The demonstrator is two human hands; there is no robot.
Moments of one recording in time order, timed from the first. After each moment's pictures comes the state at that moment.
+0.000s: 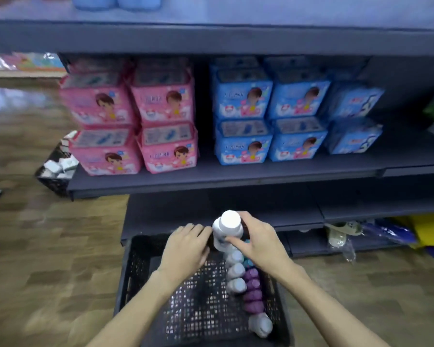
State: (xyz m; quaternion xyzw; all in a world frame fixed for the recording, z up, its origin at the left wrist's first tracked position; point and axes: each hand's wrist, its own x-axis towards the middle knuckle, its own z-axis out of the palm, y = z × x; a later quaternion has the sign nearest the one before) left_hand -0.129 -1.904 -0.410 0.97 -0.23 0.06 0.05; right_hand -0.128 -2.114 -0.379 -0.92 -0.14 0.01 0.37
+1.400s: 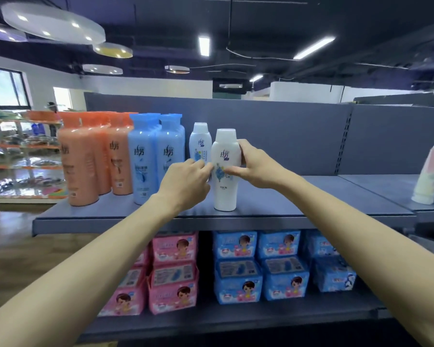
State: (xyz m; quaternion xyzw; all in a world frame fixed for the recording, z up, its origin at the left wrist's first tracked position) left_hand 0.038 -1.908 -0.007 0.88 -0.20 0.43 -0.11; right_hand 0.052 -2.108 0.033 -0.90 -0.25 -0.15 0.31
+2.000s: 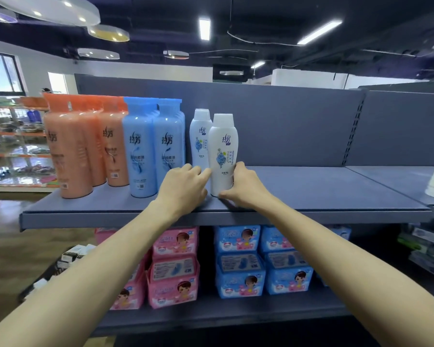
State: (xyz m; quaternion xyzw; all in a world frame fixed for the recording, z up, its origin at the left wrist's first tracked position) left_hand 0.062 -1.900 -0.044 0.89 -0.19 0.39 -0.14; right_hand 0.078 -2.070 -0.039 -0.94 -0.12 -0.14 0.30
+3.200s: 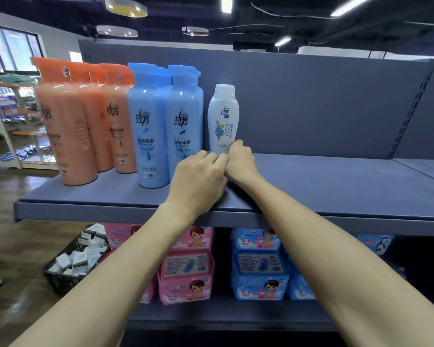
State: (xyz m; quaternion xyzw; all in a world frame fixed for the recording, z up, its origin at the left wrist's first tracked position) left_hand 0.088 -1.894 -0.067 0.82 -0.18 0.53 -0.06; right_hand 0.150 -2.002 -0.040 -0.93 -0.07 -0.14 0.33
